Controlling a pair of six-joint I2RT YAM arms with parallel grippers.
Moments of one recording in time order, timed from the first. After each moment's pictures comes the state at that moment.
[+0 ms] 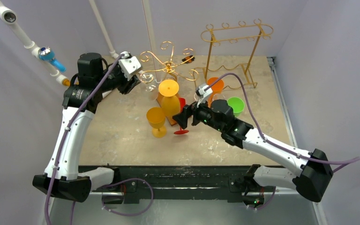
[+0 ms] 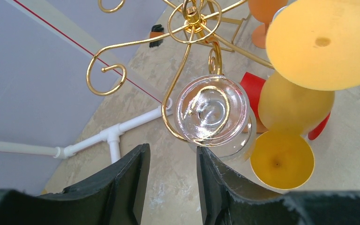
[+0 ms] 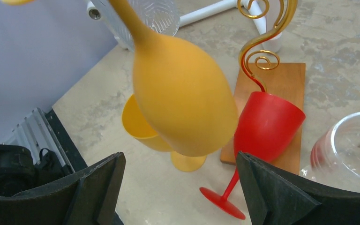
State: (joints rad) left arm -0.16 1.19 1.49 -0.73 0.54 0.63; right arm 0.85 1.15 0.81 0.14 -0.02 0.35
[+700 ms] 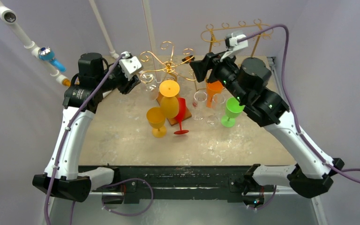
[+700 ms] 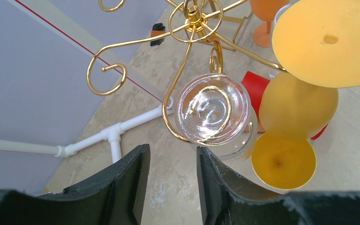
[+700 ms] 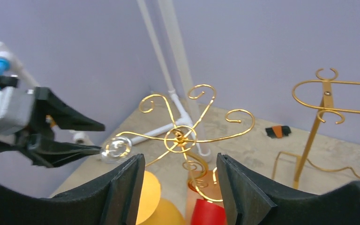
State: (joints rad) left arm -0.17 1.20 1.49 -0.73 0.53 0.63; right arm 0.78 1.19 1.58 -0.33 0.20 0.22
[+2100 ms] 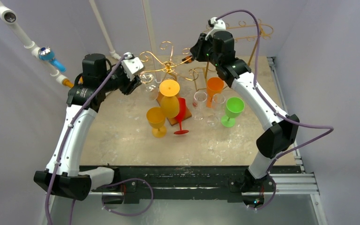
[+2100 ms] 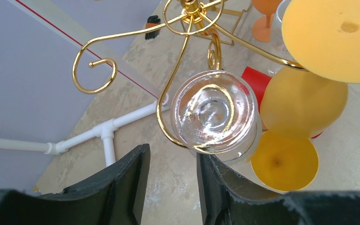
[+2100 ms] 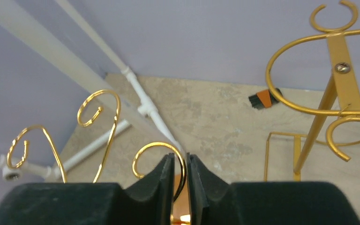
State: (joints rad) left arm -0.17 1.21 1.46 -0.71 0.52 0.63; right arm 0.49 1.73 1.82 -0.30 0.02 0.37
